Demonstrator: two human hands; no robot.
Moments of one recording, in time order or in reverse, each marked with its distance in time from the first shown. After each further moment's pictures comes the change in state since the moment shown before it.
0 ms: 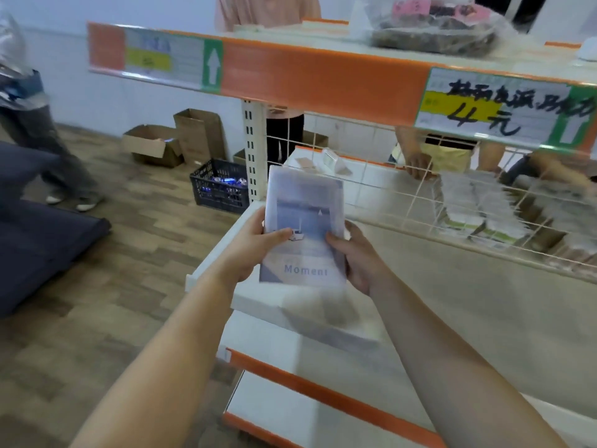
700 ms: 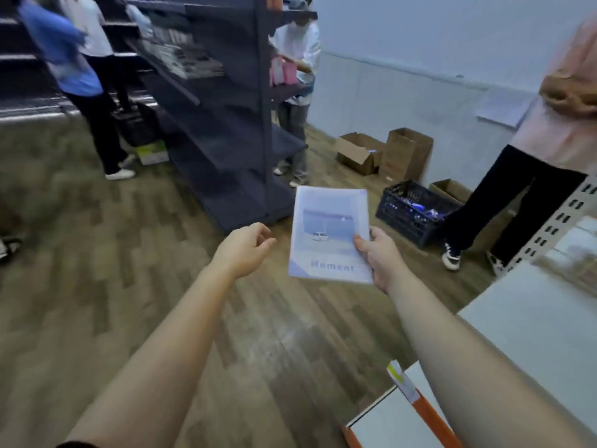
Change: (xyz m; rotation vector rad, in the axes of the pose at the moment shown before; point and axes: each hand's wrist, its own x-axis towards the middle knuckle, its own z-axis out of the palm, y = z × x) left_hand -0.257 0.004 -0.386 1.004 0.801 -0.299; right_hand 0.004 0.095 0.427 -0.177 -0.457 0.086
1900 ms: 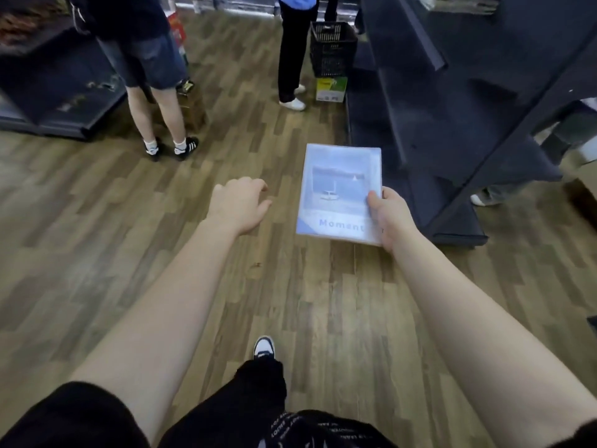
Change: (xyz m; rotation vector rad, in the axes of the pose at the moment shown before) left_hand 0.246 -0.397 -0.186 0.490 0.168 -0.588; right_hand 0.383 0.065 0.518 -0.412 -0.528 0.092
